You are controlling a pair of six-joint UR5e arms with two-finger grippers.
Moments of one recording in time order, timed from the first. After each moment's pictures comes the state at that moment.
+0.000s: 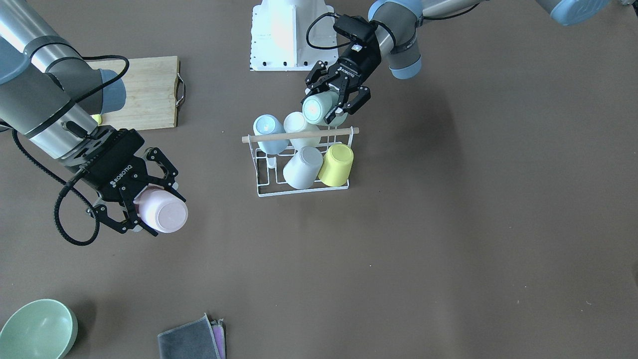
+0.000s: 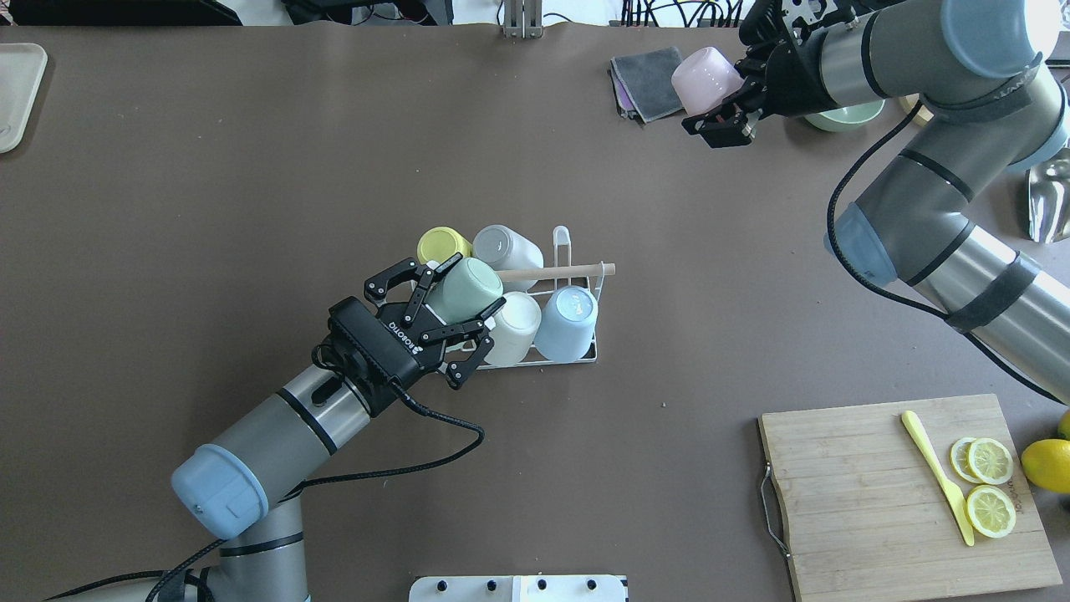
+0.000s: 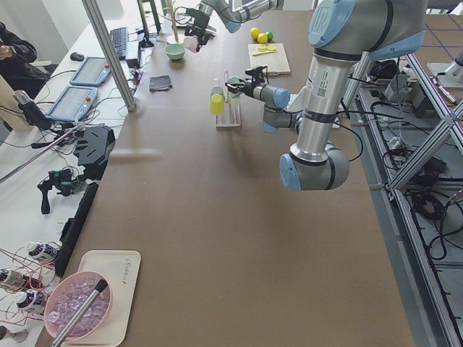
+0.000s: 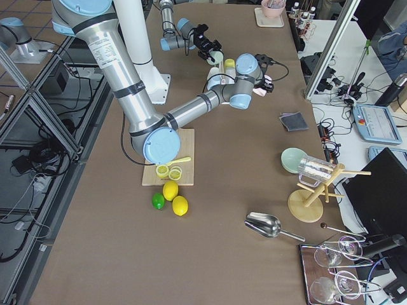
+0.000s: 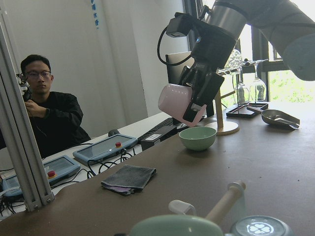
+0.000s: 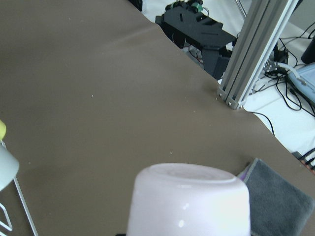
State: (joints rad) left arm -0.24 -2.00 -1.62 -3.05 -0.98 -0.19; right arm 0.95 -1.09 1.56 -0.64 2.08 0.23
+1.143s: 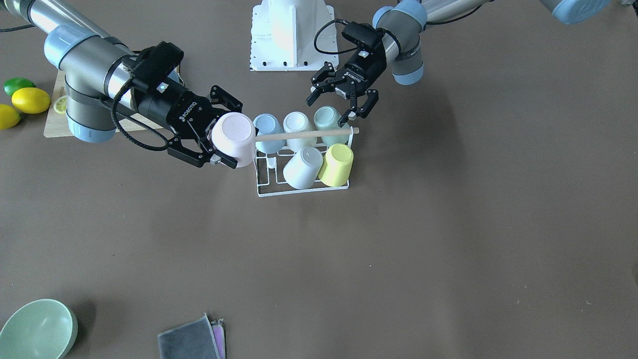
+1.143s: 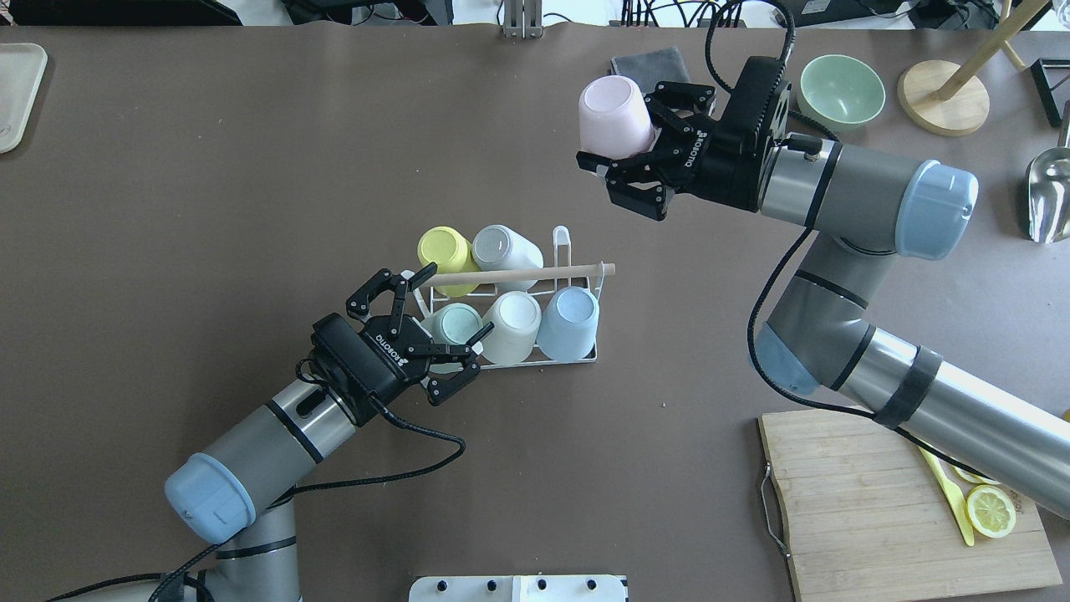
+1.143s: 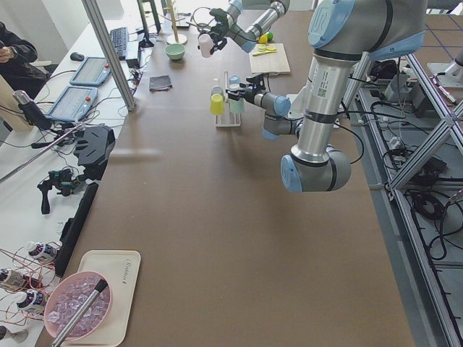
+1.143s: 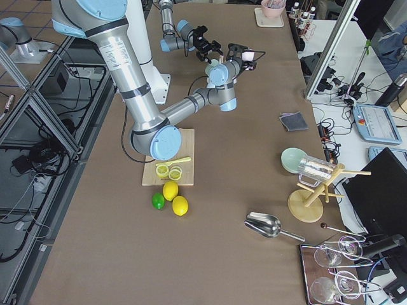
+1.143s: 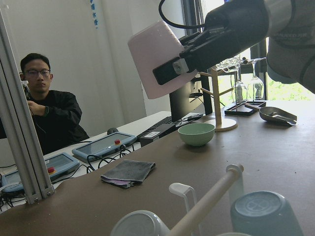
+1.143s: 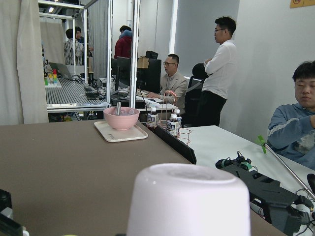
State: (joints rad) left arm -0.23 -1.98 -1.55 -3.19 -0.98 -0.18; right arm 0.70 -1.09 1.50 0.04 1.72 0.37
